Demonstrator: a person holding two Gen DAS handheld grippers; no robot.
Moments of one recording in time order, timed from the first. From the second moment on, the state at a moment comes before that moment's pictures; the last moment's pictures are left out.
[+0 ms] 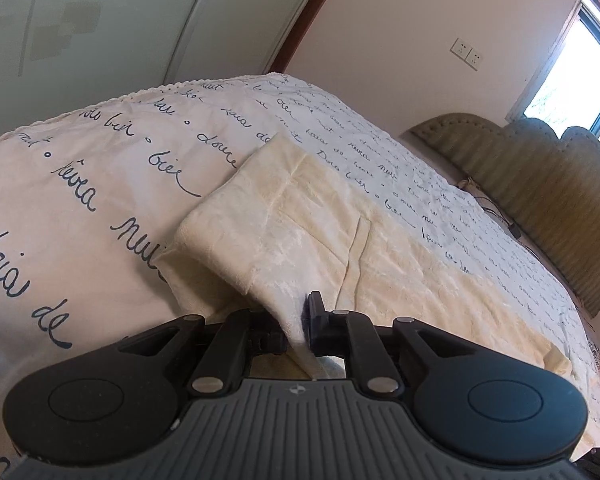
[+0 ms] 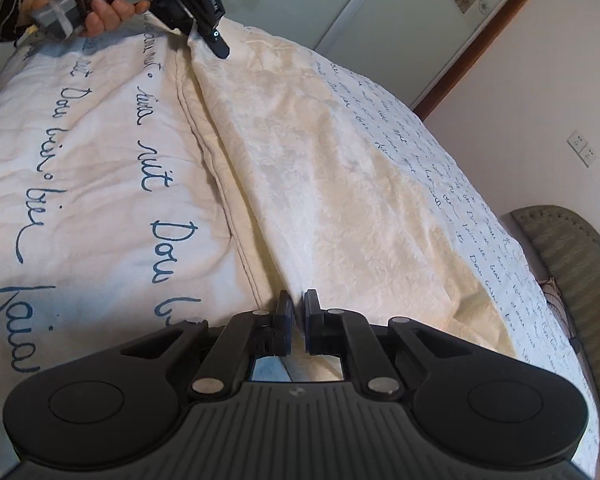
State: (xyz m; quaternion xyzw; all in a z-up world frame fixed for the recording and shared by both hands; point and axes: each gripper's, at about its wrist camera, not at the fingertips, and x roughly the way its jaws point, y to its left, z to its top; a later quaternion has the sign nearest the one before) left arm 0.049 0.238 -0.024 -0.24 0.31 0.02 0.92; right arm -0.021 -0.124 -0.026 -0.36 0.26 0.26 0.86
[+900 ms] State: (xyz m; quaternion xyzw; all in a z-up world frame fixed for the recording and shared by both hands) left arm 0.031 0.243 0.009 -0.18 0.31 0.09 0.93; right arm -0.038 -0.154 -0.008 -0.22 0.29 0.26 0.89
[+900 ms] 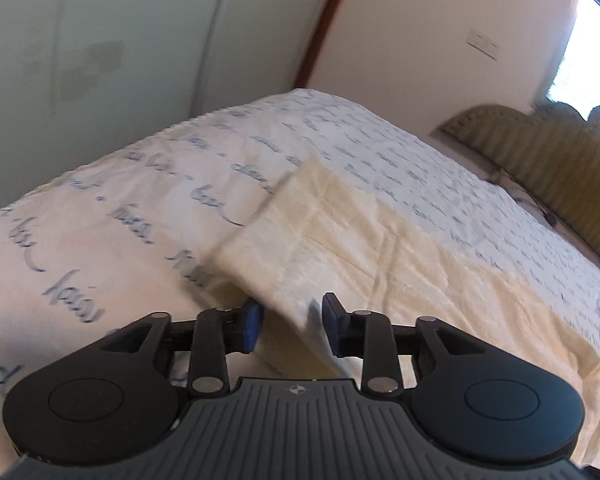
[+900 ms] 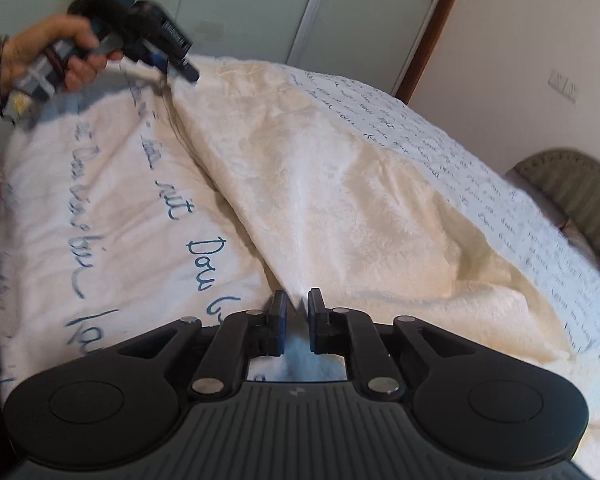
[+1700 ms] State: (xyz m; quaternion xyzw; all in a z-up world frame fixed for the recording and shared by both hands) left arm 0.049 -0.100 -0.009 0.08 0.29 -0.39 0.87; right arm -0.031 -0.404 0.017 0.10 0.26 -0.13 0.95
